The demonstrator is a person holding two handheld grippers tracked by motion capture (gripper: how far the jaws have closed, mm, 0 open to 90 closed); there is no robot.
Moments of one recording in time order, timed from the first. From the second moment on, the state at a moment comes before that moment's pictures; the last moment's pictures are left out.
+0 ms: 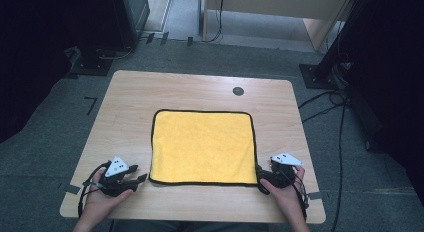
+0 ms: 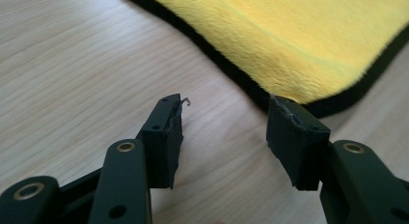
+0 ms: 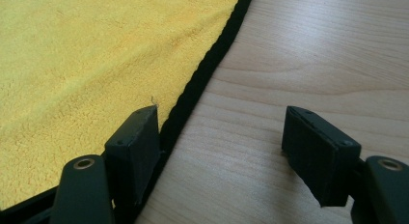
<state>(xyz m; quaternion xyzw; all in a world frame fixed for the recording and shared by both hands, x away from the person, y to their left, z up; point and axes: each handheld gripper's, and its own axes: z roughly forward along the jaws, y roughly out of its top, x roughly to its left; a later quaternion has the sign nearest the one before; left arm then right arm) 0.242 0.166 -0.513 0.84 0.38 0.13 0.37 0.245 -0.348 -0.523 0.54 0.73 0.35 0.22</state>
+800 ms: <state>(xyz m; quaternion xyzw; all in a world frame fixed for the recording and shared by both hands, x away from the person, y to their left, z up) 0.242 0.133 -0.506 0.82 0.45 0.18 0.31 0.246 -0.348 -0.524 0.54 0.73 0.35 0.22</state>
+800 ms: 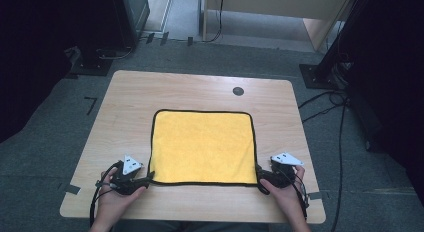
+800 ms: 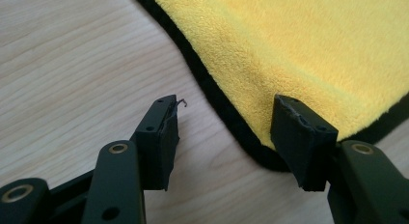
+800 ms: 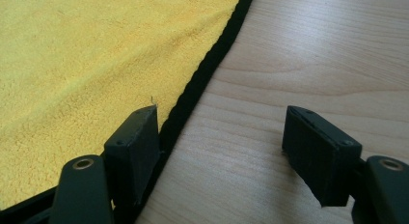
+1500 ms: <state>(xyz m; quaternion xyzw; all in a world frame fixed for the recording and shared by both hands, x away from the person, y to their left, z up) 0.268 0.134 -0.512 0.76 0.51 0.23 0.31 0.246 -0.348 -0.524 0.54 0.73 0.35 0.22</state>
